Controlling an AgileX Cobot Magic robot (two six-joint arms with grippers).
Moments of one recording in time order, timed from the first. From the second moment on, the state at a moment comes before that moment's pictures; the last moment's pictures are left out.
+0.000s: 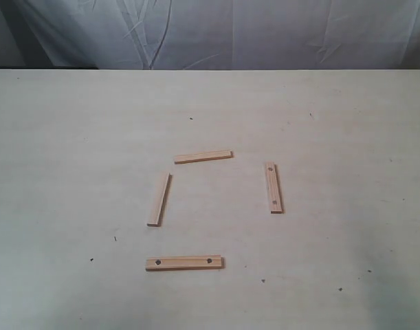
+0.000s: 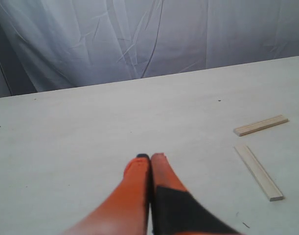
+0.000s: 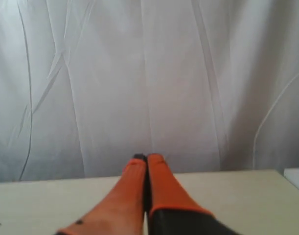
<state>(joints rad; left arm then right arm) -0.08 0.00 0.00 0.03 0.26 0.02 -0.01 0.10 -0.15 0.12 0.05 -0.04</state>
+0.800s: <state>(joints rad) -0.08 0.00 0.00 0.03 0.26 0.02 -0.01 0.99 -0.64 0.42 0.45 -0.04</state>
